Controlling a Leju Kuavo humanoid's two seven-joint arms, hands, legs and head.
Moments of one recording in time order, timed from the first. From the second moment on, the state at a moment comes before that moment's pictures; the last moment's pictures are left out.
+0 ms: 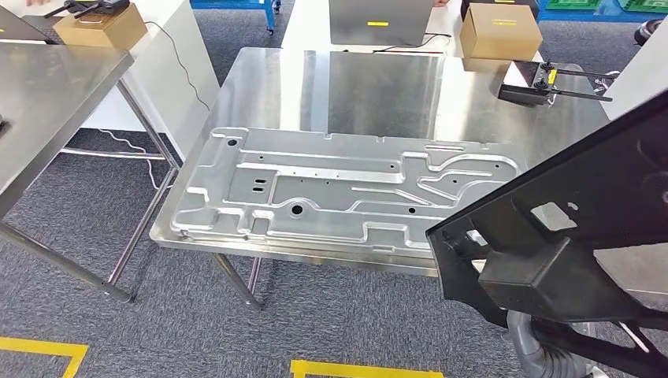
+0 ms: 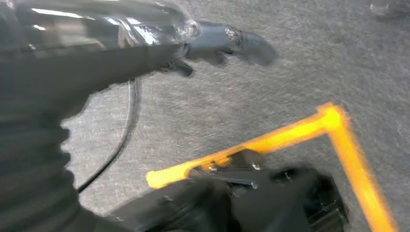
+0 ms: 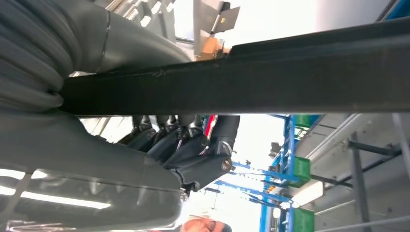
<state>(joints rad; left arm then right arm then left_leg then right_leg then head) -0.04 -0.17 0.57 -0.19 -0.88 0.21 -0.40 0.25 -0.04 -0.01 -2.11 -0.22 0.33 -0.55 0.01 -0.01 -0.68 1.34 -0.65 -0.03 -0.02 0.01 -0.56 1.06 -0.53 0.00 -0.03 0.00</state>
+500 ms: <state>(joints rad) -0.04 -0.17 0.57 -0.19 -0.89 0.21 -0.40 0.25 -0.04 0.00 -2.11 -0.21 0.32 -0.55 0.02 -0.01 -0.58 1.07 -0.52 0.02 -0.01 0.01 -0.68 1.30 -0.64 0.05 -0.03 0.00</state>
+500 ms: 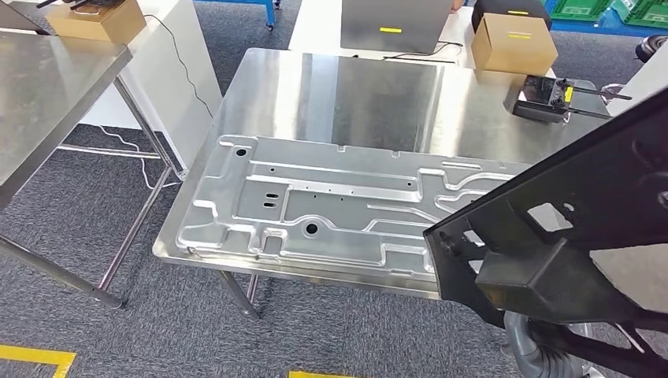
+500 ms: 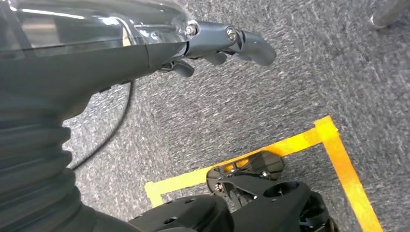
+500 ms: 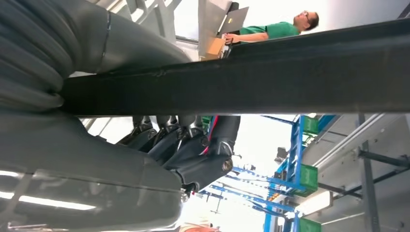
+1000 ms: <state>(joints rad) -0.04 -0.17 0.58 -0.19 -0.89 0.21 -0.40 0.26 -0.04 0.00 -2.11 -0.21 0.31 -0.56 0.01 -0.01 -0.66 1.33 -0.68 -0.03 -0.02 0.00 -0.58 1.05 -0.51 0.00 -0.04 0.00</state>
